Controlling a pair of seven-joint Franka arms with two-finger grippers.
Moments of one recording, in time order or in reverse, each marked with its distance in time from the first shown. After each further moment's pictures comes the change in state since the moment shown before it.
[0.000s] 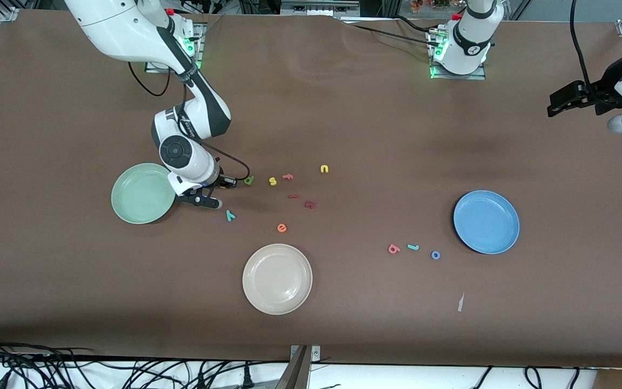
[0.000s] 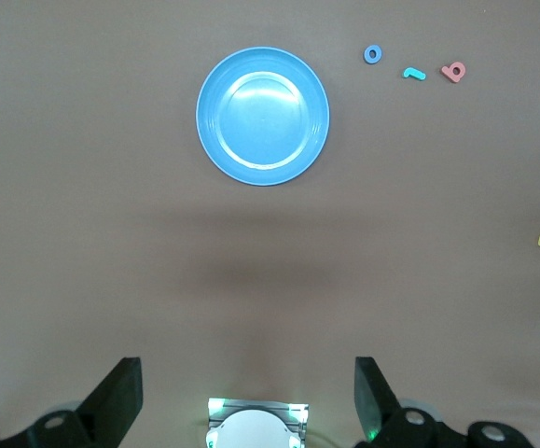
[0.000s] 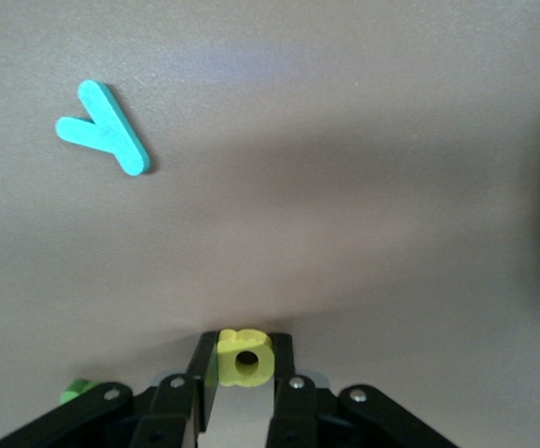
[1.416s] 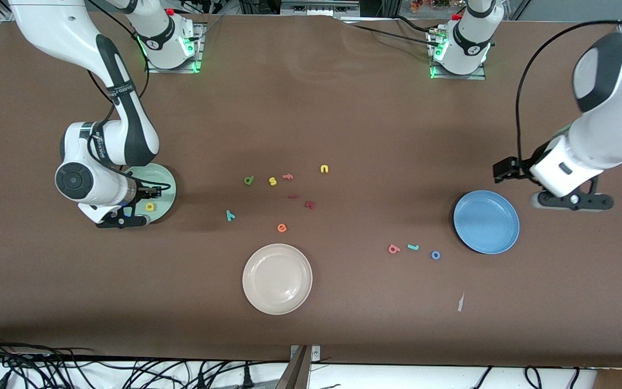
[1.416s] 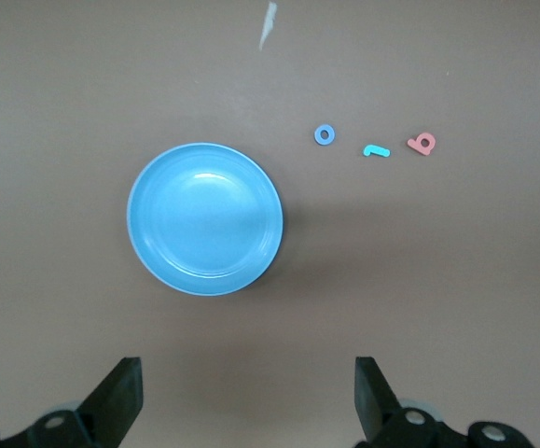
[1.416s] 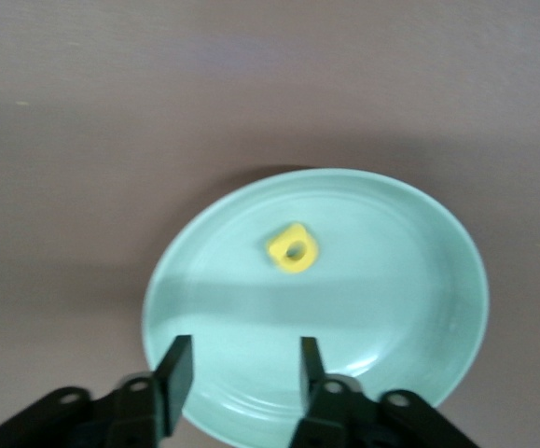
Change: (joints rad) left arm -0.096 0.264 -0.010 0.009 0.000 0.311 0.005; right arm -0.038 -0.045 -0.280 0.158 -0.002 -0.323 -0.582
